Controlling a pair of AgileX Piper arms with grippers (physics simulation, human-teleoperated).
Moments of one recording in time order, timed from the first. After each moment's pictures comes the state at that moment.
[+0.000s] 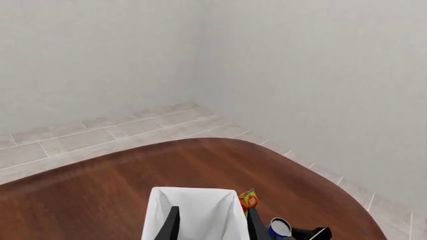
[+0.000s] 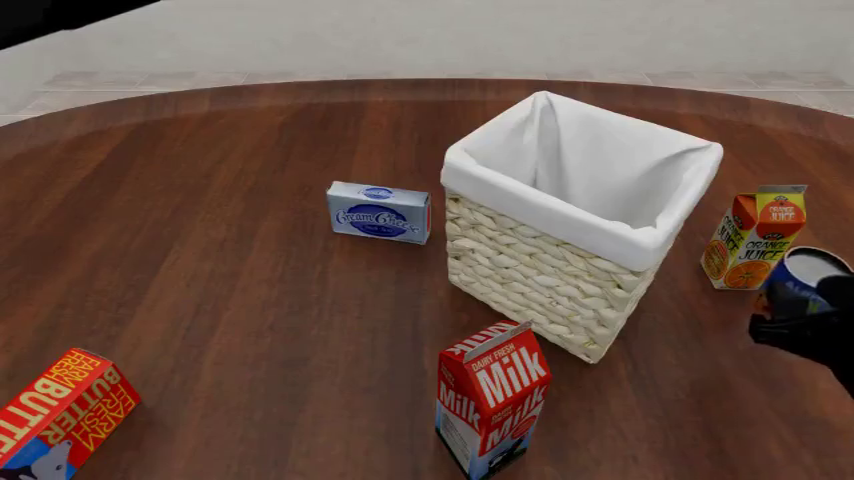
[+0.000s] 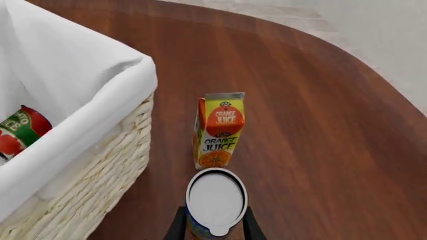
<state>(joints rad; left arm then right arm) -0.81 1.21 -1.27 0.03 -0.17 -0.30 1.17 -0.15 -0.62 -0.18</state>
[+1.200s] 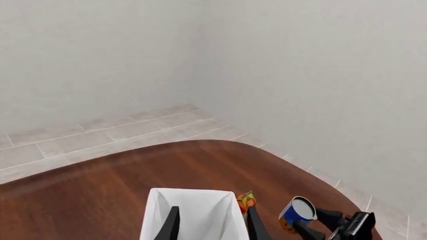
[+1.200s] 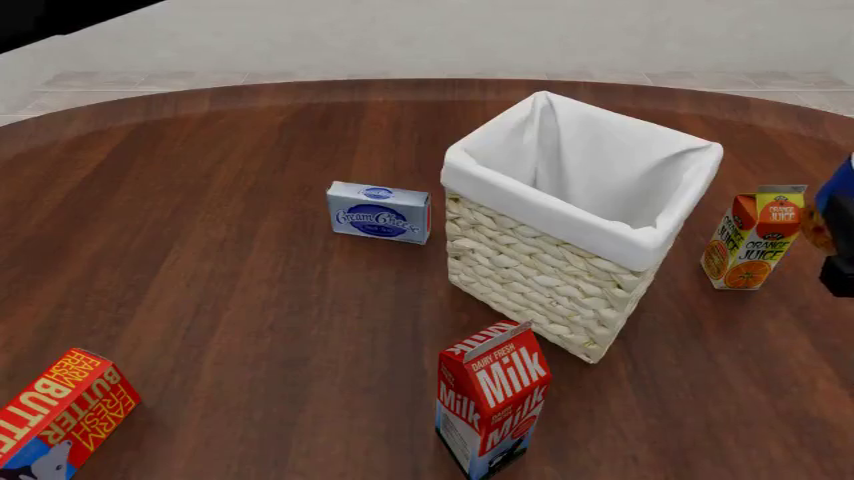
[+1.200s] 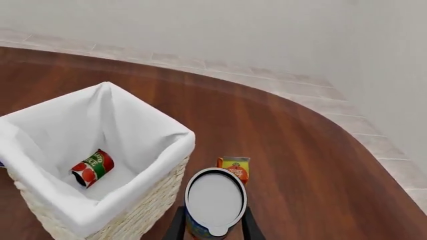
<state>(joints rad) -0.81 1.20 -1.26 0.01 -0.18 -0.15 0.55 -0.42 0.09 -0.21</state>
